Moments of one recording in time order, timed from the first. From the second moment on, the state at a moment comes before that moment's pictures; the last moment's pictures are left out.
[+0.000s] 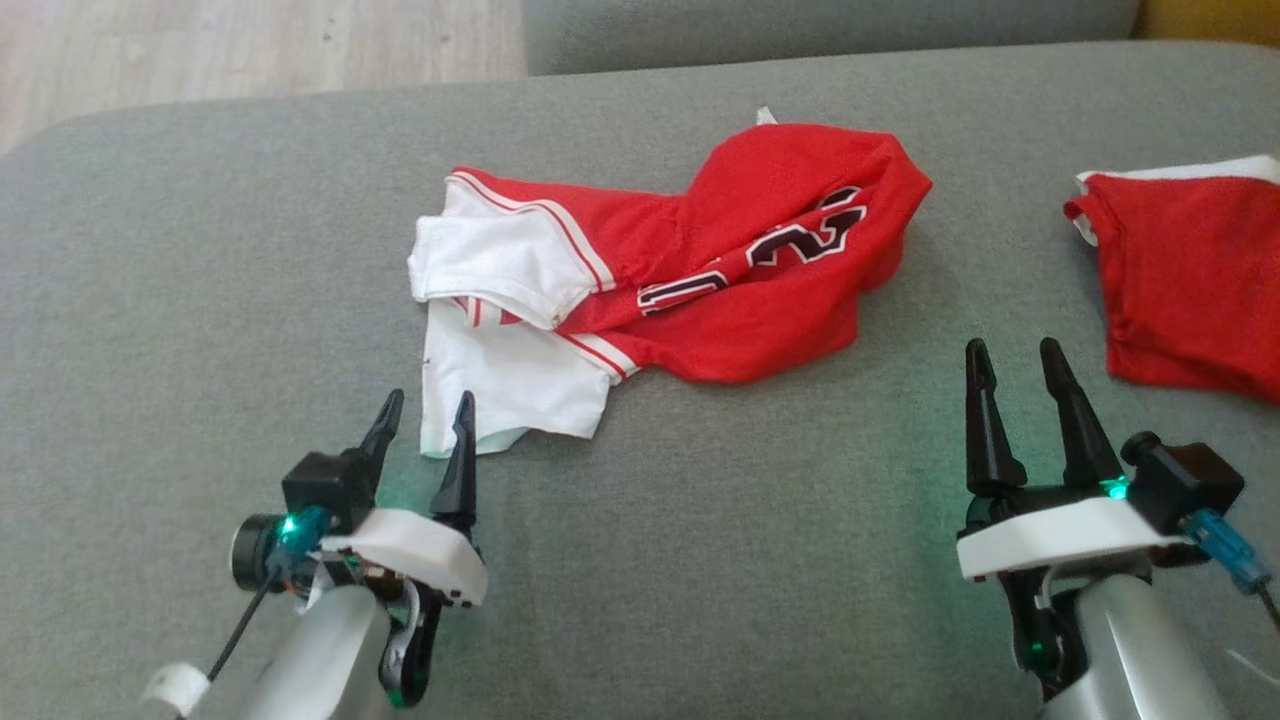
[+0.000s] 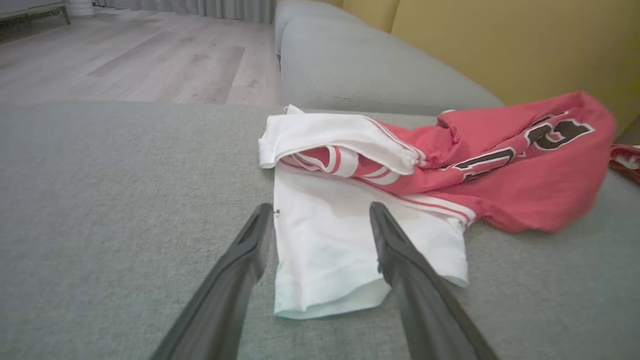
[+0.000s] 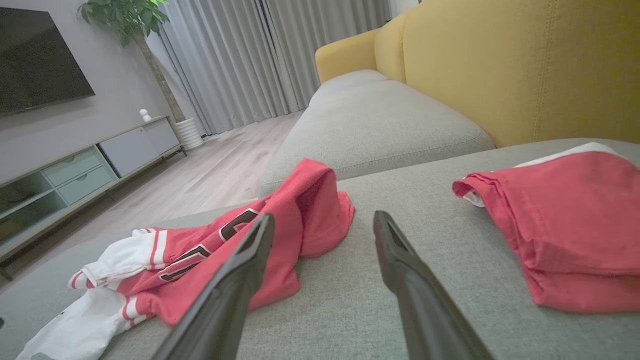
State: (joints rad) left arm -0.32 0.13 -0.40 0.57 -0.43 0.00 -0.20; right arm -0.14 -0.05 0.06 0.30 0.28 0.13 -0.25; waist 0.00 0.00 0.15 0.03
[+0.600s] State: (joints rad) left arm -0.46 0.12 -0.42 0.84 -0.42 0.01 -0.12; right arm -0.16 -0.05 0.06 0.28 0.28 0.13 -0.25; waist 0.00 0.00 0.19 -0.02
